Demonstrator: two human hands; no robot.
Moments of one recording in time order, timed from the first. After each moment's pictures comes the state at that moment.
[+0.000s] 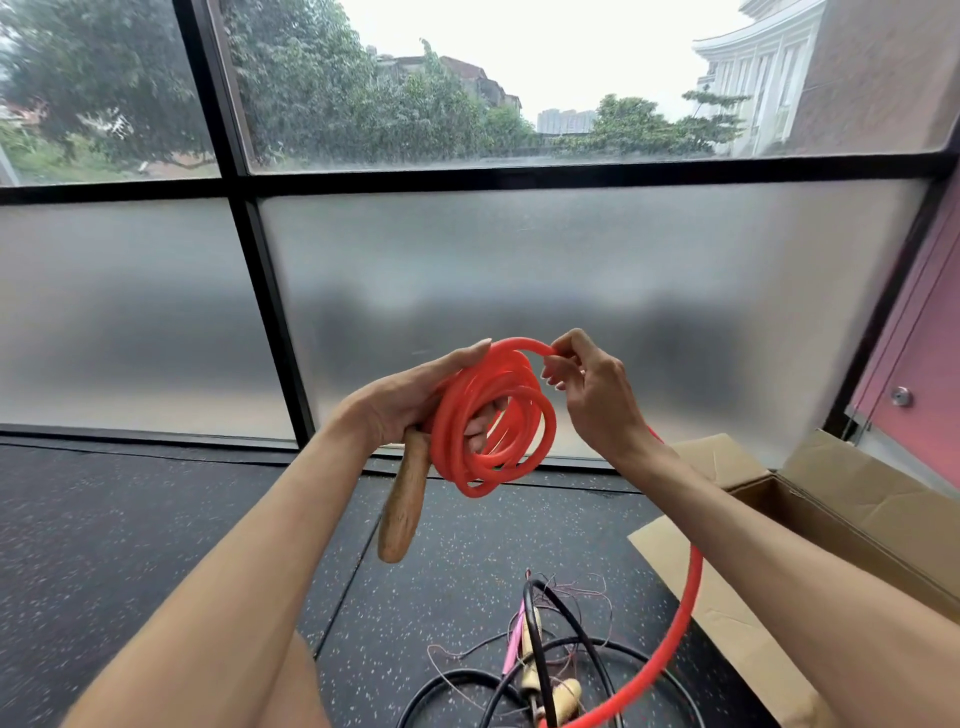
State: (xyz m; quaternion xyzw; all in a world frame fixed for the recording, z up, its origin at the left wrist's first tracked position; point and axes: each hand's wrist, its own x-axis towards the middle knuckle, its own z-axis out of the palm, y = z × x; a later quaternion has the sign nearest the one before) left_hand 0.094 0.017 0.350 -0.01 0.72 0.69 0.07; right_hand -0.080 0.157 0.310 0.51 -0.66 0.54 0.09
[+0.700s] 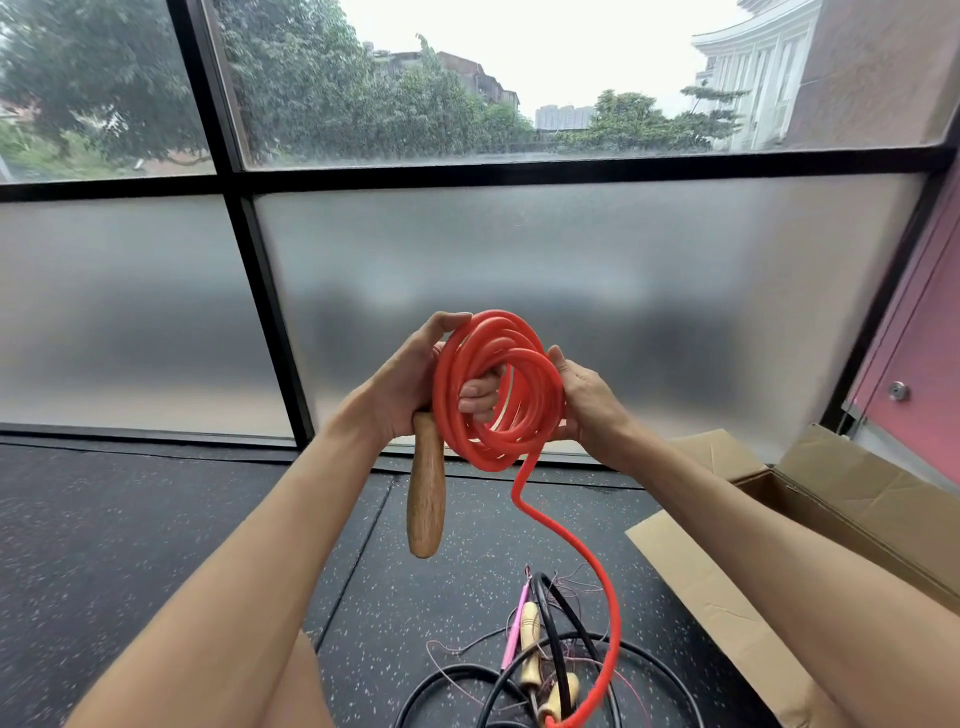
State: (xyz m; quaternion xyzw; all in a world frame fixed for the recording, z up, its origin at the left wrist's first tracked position) left_hand 0.086 0.026 0.358 0.00 0.59 0.81 0.00; right_hand -0.080 0.151 0.303 0.36 -0.61 0.63 -0.31
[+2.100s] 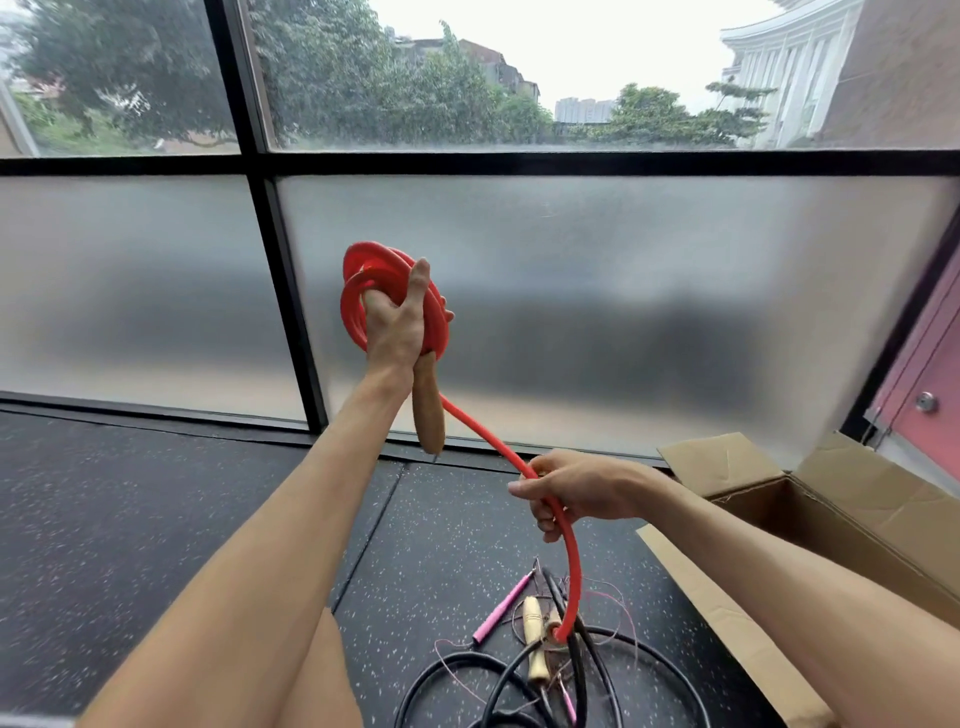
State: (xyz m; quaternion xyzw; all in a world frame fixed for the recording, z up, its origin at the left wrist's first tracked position) left_hand 0.082 -0.009 0.357 -0.24 0.55 0.57 -0.56; right_hand -0.051 0.163 0.264 0.44 -0.68 0.30 -0.50
